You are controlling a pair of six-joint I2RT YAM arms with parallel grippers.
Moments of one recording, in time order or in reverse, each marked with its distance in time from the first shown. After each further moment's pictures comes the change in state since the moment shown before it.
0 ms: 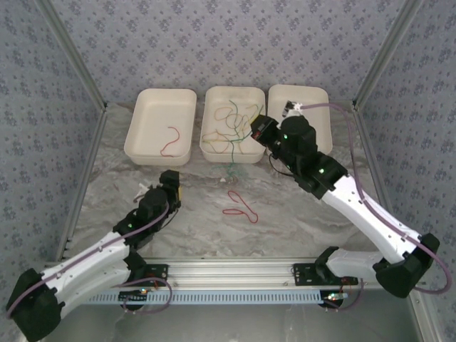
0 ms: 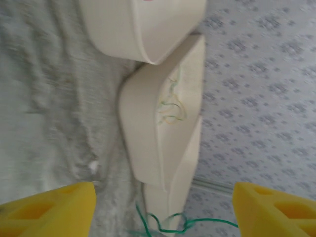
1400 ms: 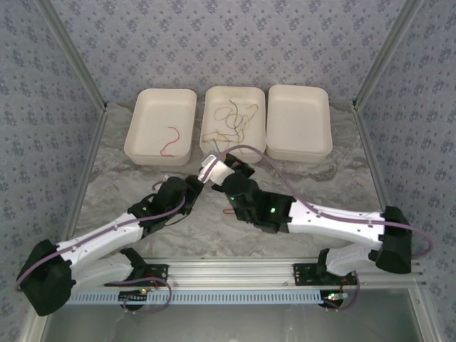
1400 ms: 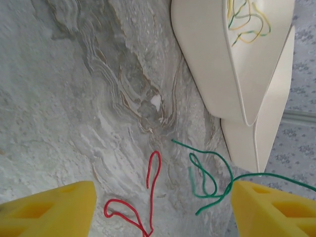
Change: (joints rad) left arm -0.053 0.313 0.207 -0.150 0.275 0.190; right arm 0.516 0.092 -0.201 0.306 0.673 -1.456
